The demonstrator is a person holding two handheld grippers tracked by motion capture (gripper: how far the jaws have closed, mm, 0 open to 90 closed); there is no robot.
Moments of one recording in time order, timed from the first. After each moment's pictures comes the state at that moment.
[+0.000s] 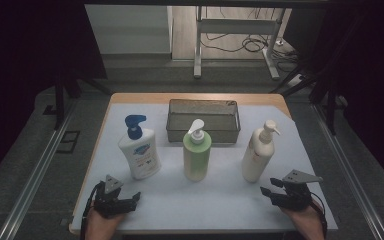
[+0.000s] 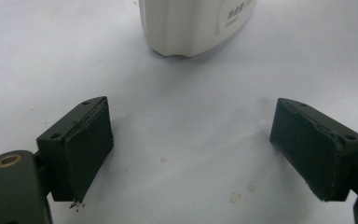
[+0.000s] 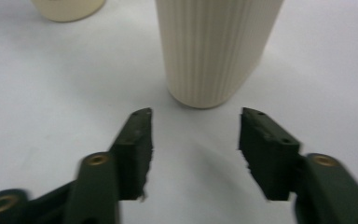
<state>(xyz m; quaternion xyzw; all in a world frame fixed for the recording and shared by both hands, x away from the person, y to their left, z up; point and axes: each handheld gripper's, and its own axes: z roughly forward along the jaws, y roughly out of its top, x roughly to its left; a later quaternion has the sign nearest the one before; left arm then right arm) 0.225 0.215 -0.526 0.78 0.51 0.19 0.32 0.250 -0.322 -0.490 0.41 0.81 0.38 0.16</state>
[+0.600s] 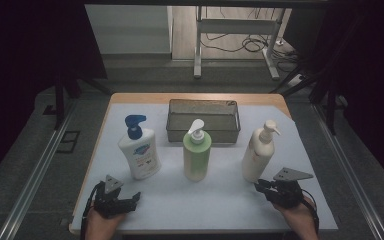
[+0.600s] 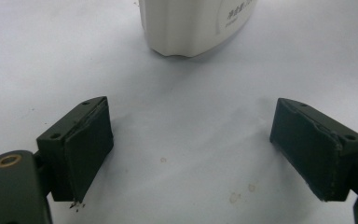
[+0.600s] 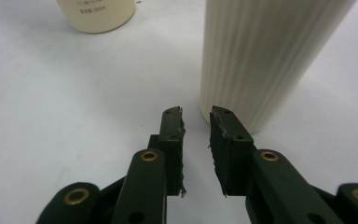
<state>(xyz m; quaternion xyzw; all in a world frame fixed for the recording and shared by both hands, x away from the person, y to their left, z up) 0.225 0.216 -0.526 0.78 0.51 0.19 0.32 0.255 -0.298 -0.485 0.38 0.83 0.39 0.15</state>
